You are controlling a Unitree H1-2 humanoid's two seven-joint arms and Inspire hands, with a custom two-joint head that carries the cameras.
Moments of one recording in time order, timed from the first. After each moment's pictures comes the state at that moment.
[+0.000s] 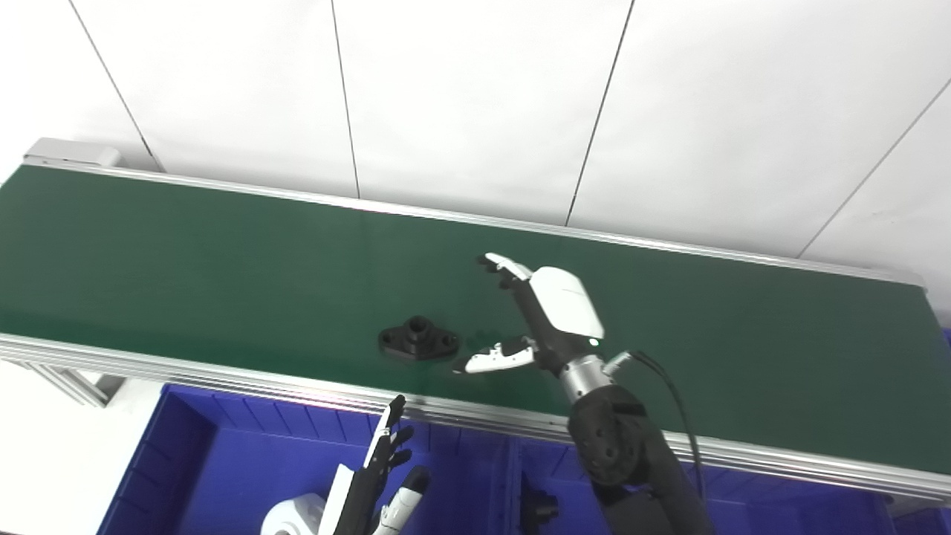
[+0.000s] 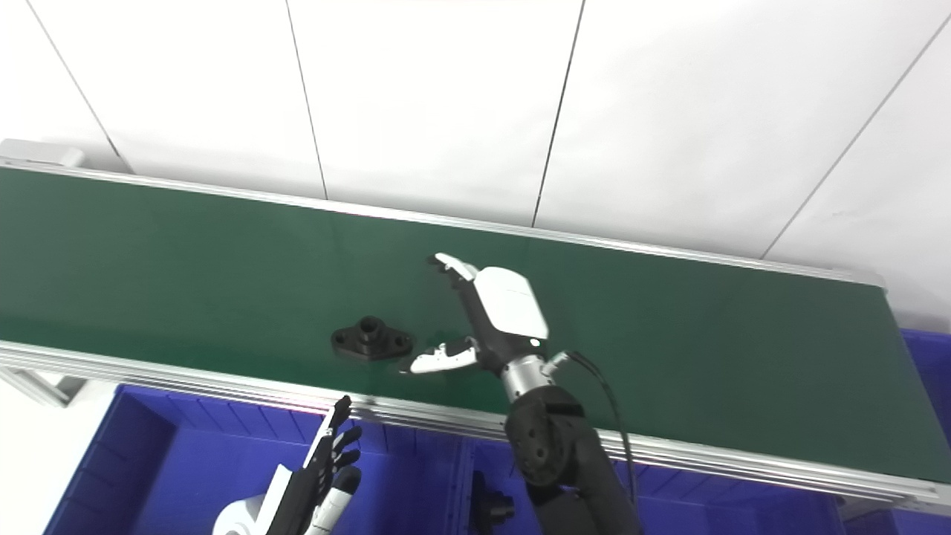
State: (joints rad) left arm 0.47 -0.06 -0.31 -0.09 0.31 -0.18 0.11; right arm -0.28 -0.03 0.37 0.16 -0.83 0.07 0.03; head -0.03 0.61
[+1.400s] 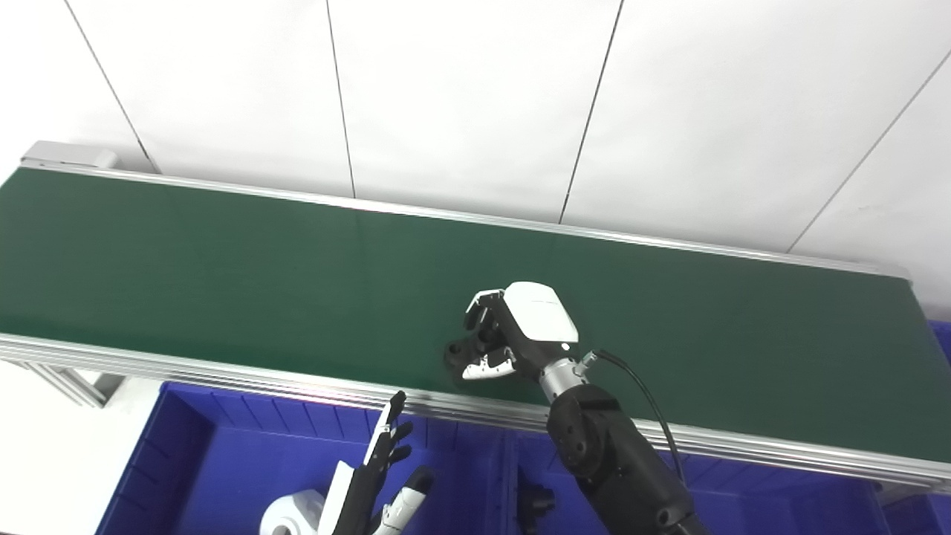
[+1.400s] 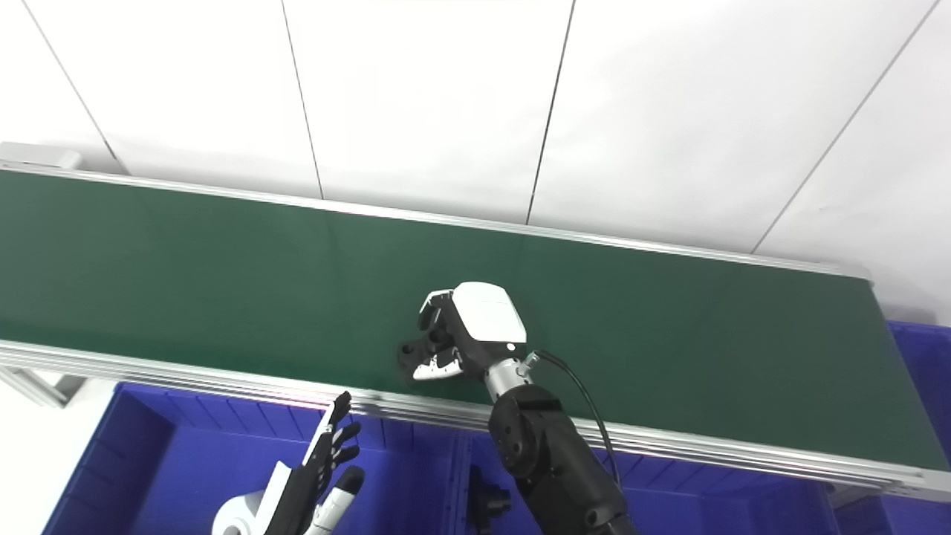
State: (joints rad) left arm 0.48 -0.06 -0.32 -0.12 0.33 -0.17 0.11; right arm -0.37 -0.10 0.52 0.42 -0.83 0.11 -0.11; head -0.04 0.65
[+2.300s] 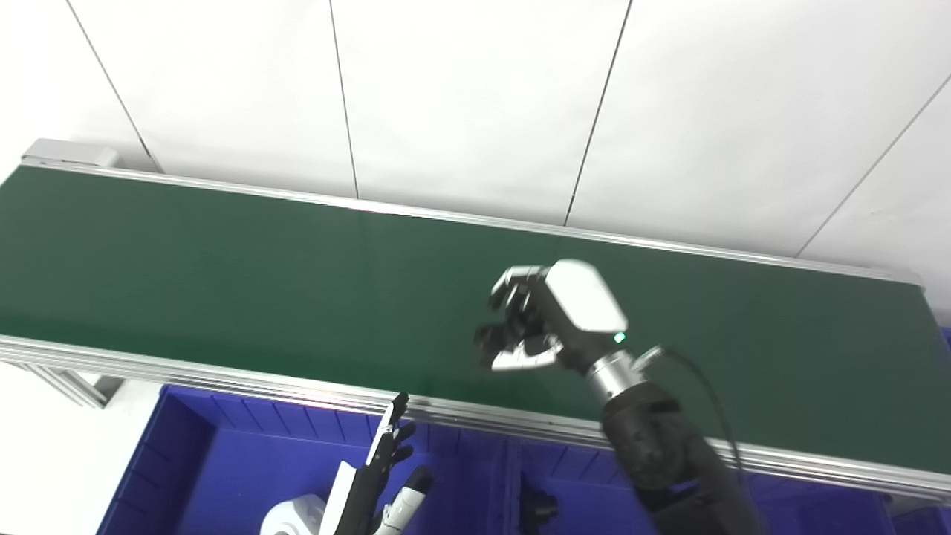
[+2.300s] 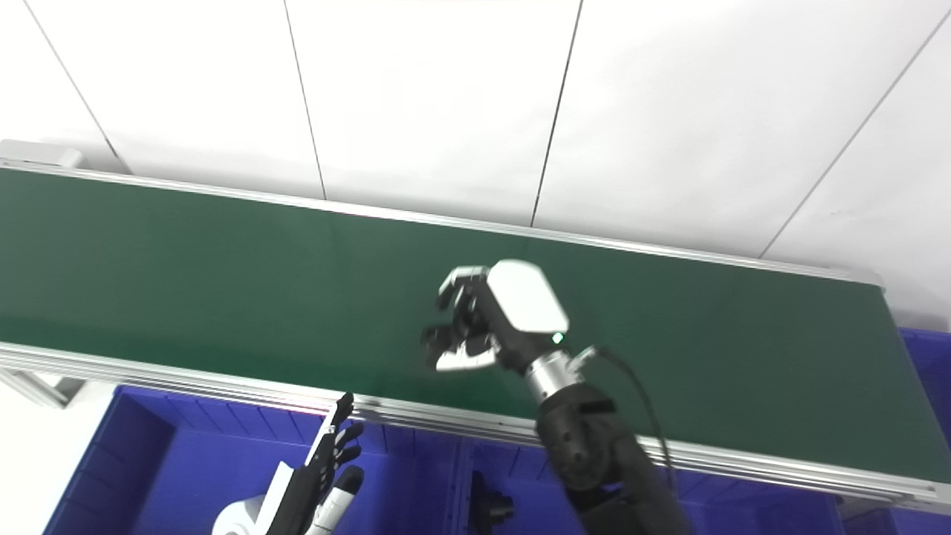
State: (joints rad) left arm 0.47 -0.06 -0.32 -0.11 0.31 -0.17 0.10; right arm -0.27 -0.22 0.43 -0.13 -0.72 0.12 0.07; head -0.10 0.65
